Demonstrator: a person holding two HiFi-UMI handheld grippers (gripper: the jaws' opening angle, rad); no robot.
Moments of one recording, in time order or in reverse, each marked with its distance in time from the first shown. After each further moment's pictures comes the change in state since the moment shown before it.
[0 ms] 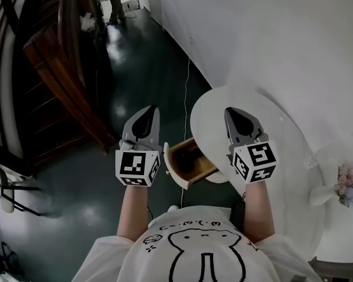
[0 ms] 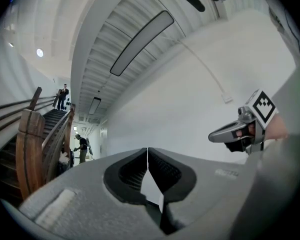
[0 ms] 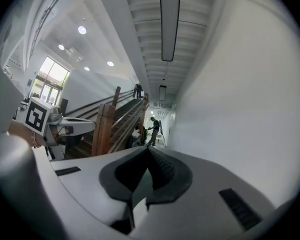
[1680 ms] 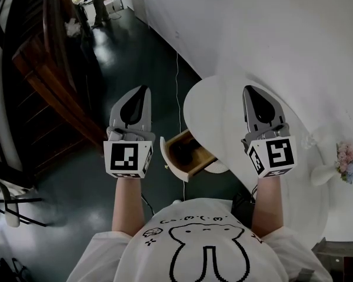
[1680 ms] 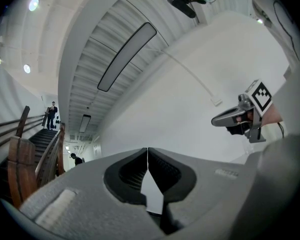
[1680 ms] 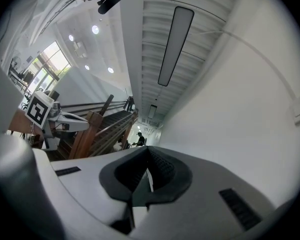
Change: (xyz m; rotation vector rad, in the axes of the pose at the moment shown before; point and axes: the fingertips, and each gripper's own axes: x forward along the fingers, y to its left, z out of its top) left arm 0.000 -0.008 0.065 0.153 -0.127 -0.068; right arm -0.064 -0.031 0.070 -0.160 -0.194 -0.189
